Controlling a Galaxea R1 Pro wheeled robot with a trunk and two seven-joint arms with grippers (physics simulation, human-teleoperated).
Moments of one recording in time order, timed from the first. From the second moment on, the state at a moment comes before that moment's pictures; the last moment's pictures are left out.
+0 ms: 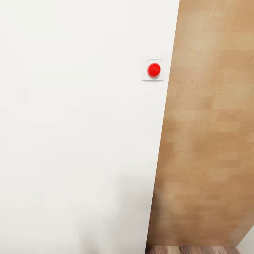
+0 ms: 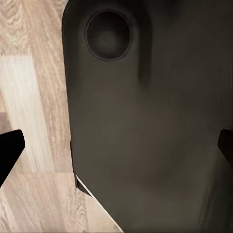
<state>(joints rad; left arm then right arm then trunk) 0.00 0.00 0.00 0.00 0.00 0.00 0.00 0.00 0.00 0.00 0.00 0.00 0.00 0.00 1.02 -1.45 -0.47</state>
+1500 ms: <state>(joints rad) 0.00 -0.01 0.00 -0.02 0.00 0.01 0.00 0.00 0.05 -0.01 0.00 0.00 -0.02 -0.01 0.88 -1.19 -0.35</state>
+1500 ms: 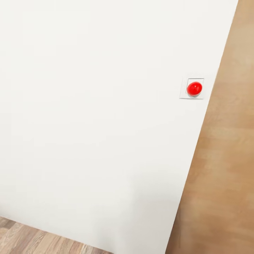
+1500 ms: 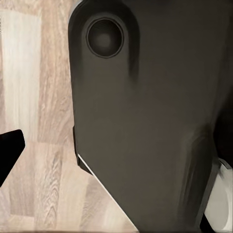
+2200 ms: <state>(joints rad) 0.00 -0.01 0.00 -0.02 0.00 0.01 0.01 0.00 0.05 -0.01 0.00 0.00 -0.02 -0.01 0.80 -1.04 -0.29</state>
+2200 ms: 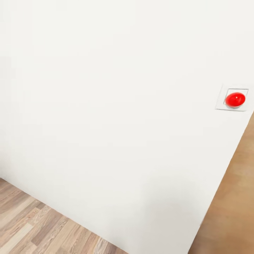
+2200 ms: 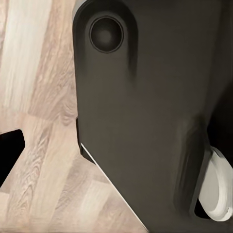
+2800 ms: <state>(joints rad) 0.00 -0.01 0.00 -0.02 0.00 0.01 0.01 0.00 0.05 -0.01 0.00 0.00 -0.02 -0.01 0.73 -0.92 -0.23</state>
